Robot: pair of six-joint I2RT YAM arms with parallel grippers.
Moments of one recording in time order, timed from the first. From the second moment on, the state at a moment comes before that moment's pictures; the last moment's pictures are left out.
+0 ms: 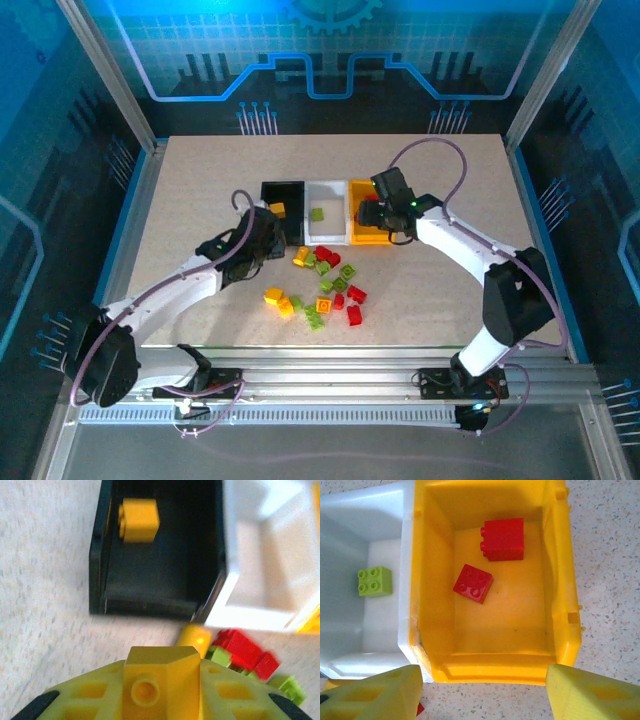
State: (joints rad) left arm -0.53 1.28 0.89 -0.43 -0.26 -0.68; right arm 0.47 1.62 1.21 -0.53 0.15 0.53
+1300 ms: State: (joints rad) left arm -0.50 1.49 1.14 -0.38 -0.14 -0.69; right arm 0.65 1.66 1.05 -0.51 -0.04 0.43
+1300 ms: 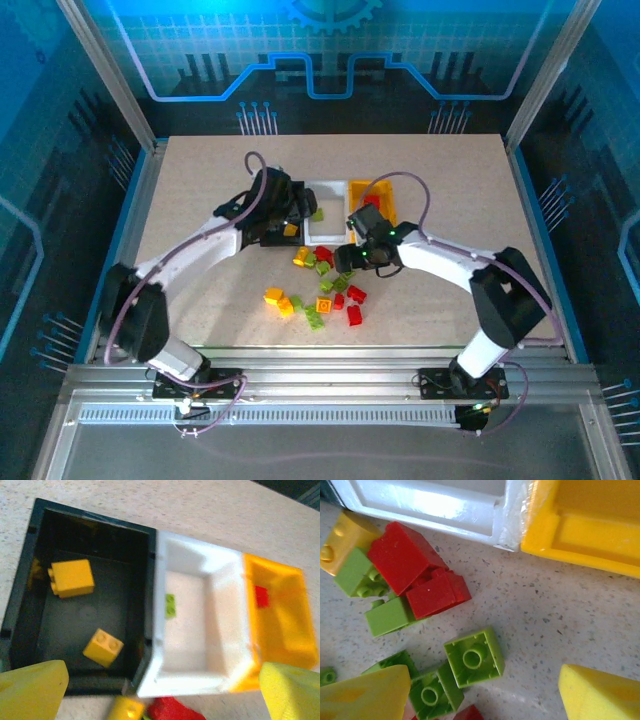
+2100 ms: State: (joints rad) left arm -0.55 1.19 0.82 -0.39 -0.12 -0.75; right arm 0.67 1.79 1.06 -0.61 0.13 0.49
